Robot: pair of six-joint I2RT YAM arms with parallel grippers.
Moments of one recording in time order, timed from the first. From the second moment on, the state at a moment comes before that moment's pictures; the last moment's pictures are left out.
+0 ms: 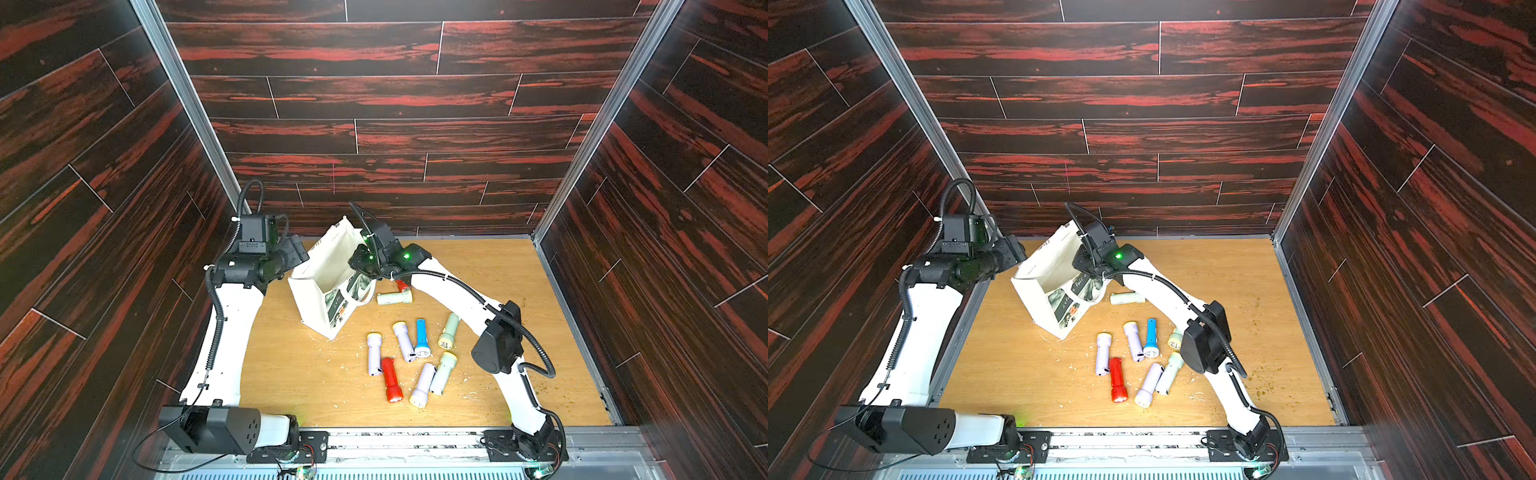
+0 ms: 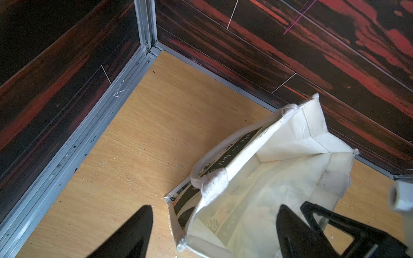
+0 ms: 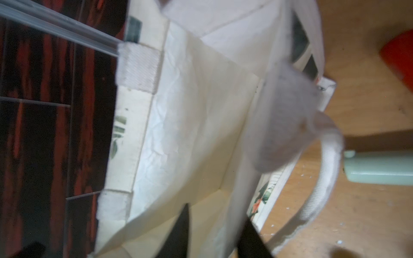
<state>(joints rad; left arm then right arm) -0.01 1.38 1.60 -0.93 -0.05 -0.48 0.85 2.24 2.28 -0.71 -0.02 1.04</state>
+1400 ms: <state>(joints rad) 0.00 1.58 1.62 -0.97 0.14 -0.38 0.76 2.19 2.16 -0.72 -0.40 0.75</state>
